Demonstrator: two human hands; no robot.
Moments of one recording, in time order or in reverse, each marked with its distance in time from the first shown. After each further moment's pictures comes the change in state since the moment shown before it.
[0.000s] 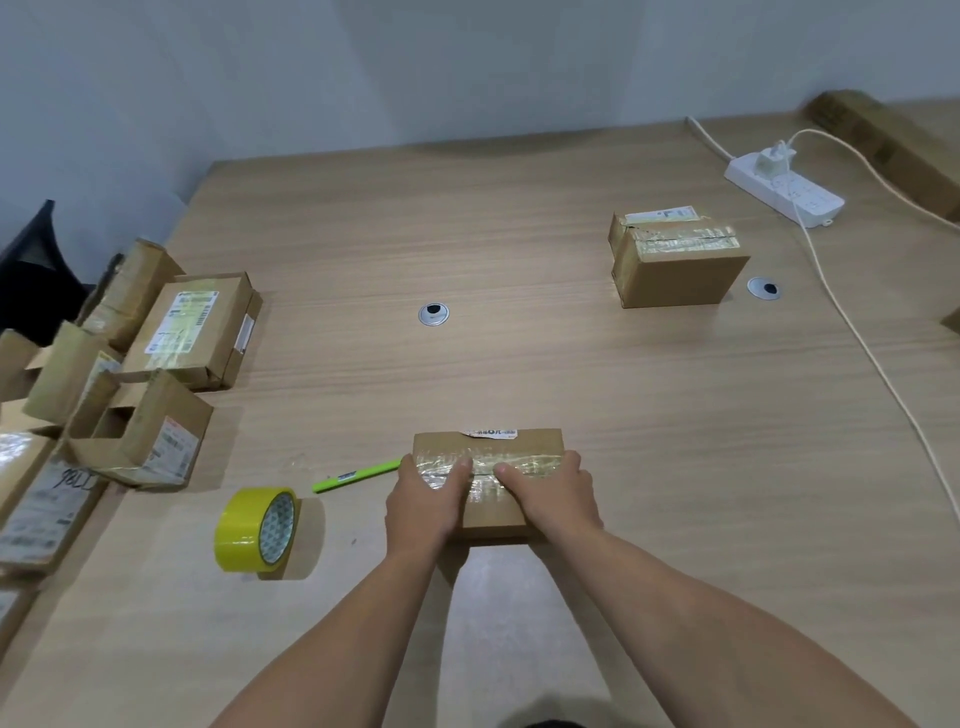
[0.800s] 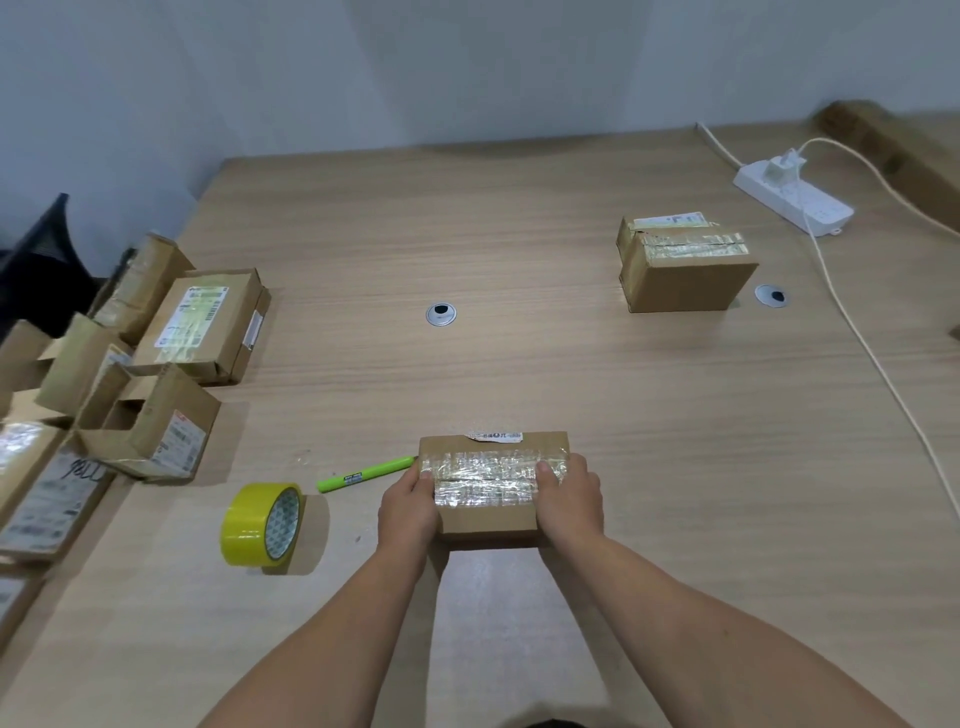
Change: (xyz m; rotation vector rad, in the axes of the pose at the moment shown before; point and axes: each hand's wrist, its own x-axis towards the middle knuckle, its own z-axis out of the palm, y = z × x) left_hand 0.012 -0.018 -0.004 -0.387 -0.026 -0.169; right_hand -0.002 0.009 0.002 0.112 0.067 -0.116
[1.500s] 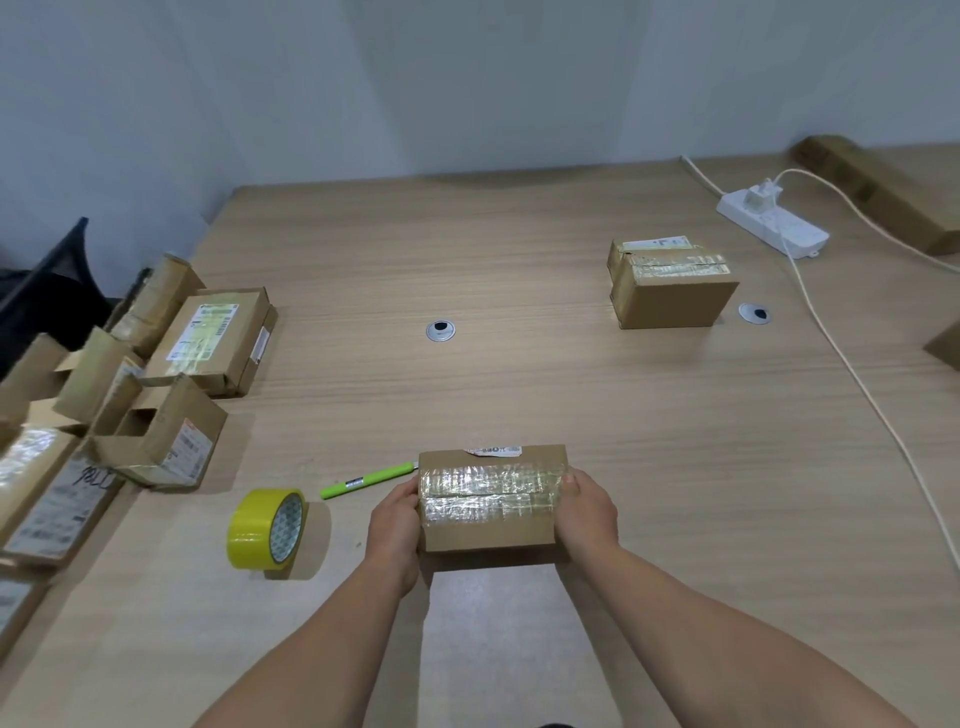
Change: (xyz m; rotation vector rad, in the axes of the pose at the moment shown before) left_hand -0.018 0.004 -0.016 -0.290 -0.089 -0.118; right_hand -0.006 0.017 -0.017 0.104 0.042 0.002
